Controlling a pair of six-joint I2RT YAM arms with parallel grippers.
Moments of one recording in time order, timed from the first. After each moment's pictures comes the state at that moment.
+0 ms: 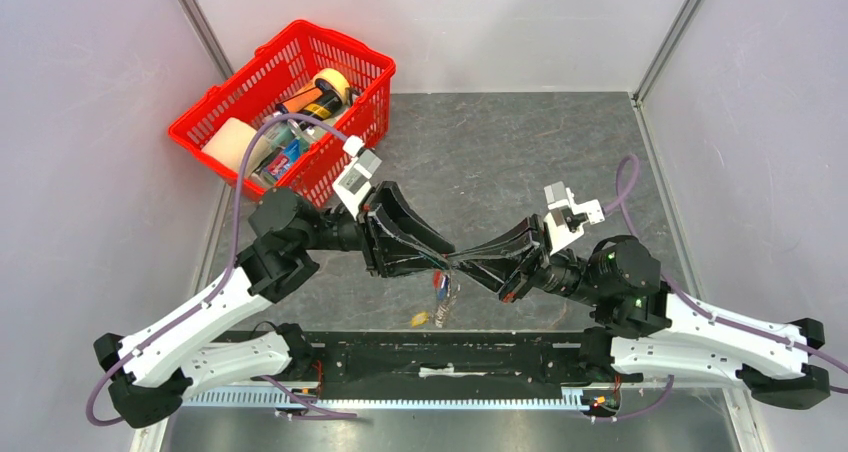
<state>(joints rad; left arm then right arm) -0.92 0.91 1.02 0.25 0.76 -0.69 1.25 0.72 0.84 0.29 -0.09 0.42</state>
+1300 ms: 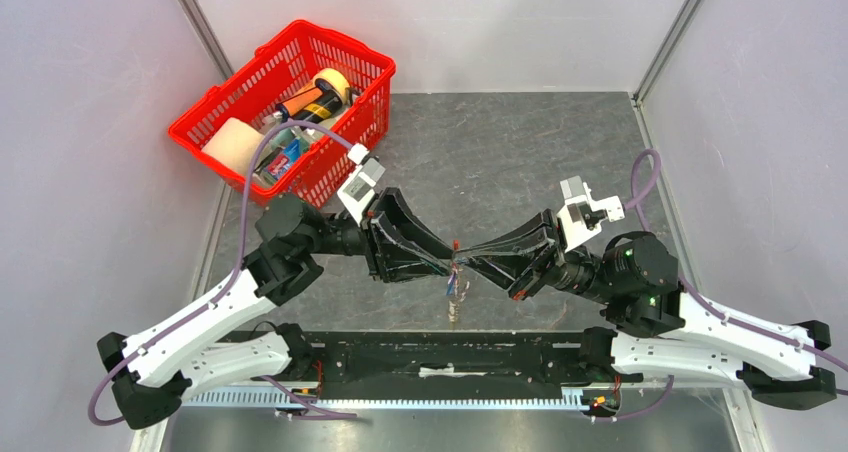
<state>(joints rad) -0.92 0.89 0.96 0.30 0.77 -0.68 1.25 0.71 0.91 0.24 -0.10 0.39</state>
